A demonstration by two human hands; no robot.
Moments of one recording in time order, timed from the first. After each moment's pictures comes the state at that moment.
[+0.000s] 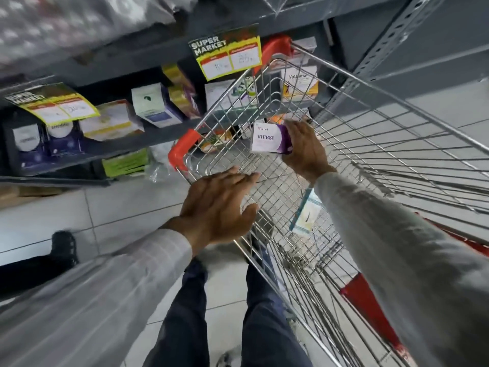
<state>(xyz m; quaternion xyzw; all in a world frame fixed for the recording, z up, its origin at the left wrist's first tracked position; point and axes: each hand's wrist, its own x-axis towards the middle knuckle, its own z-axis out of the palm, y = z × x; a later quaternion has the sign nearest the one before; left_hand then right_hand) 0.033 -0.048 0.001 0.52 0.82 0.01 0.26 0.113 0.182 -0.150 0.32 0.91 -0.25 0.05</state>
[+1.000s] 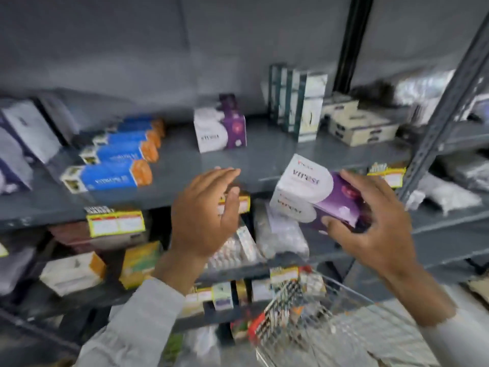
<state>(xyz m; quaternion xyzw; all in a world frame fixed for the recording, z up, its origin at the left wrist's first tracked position) -0.126 -0.097 0.414 0.45 0.75 0.39 -0.28 0.088 0.099 0.413 0.18 0.85 -0.23 -0.43</state>
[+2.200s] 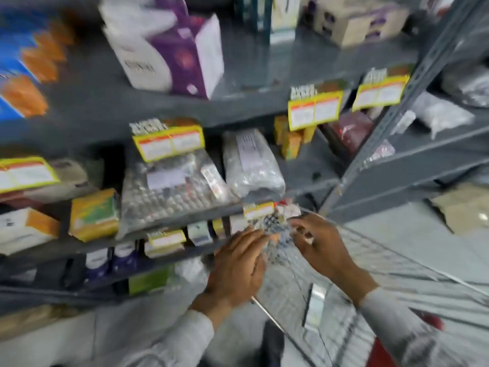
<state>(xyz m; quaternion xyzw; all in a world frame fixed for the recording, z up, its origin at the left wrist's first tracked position) -0.015 -0.074 0.174 0.56 0.78 0.27 0.03 0.119 0.113 0.188 0.25 0.90 -0.30 -0.19</state>
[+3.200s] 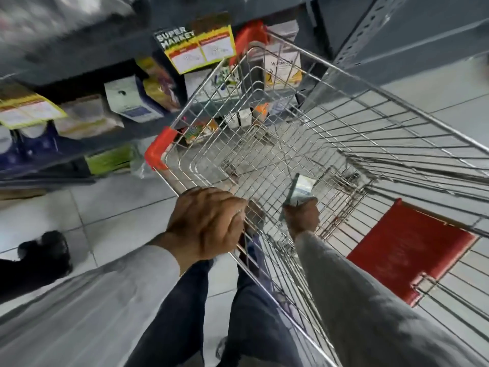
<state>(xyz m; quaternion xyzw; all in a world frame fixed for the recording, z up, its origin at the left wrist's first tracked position) 0.055 -0.052 0.013 0.53 0.80 0.01 0.28 0.245 0.070 -0.184 0.71 0.57 -0.41 0.08</state>
